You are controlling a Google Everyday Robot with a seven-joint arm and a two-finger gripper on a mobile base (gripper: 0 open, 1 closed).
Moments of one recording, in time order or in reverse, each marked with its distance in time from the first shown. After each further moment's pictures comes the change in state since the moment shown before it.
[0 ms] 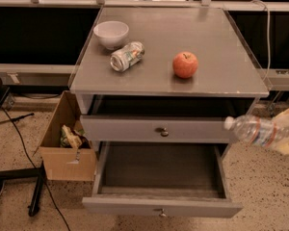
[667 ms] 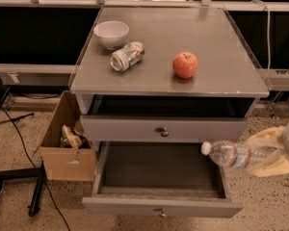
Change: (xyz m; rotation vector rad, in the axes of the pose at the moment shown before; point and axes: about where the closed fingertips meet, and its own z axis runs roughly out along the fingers) arm -0.012 0.046 0.061 -0.106 -0.120 -0.113
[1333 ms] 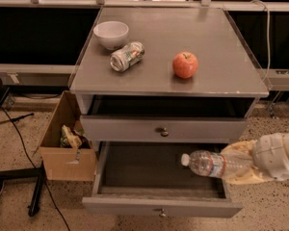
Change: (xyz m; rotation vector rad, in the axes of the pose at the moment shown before) arm -0.004 0.005 0.067 0.073 -0.011 -0.115
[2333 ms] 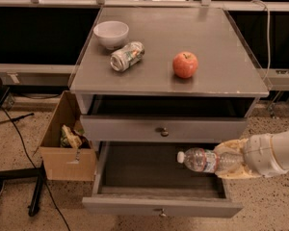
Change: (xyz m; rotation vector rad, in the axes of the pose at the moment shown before) arm 0.011 -0.019 0.026 0.057 -0.002 -0.056
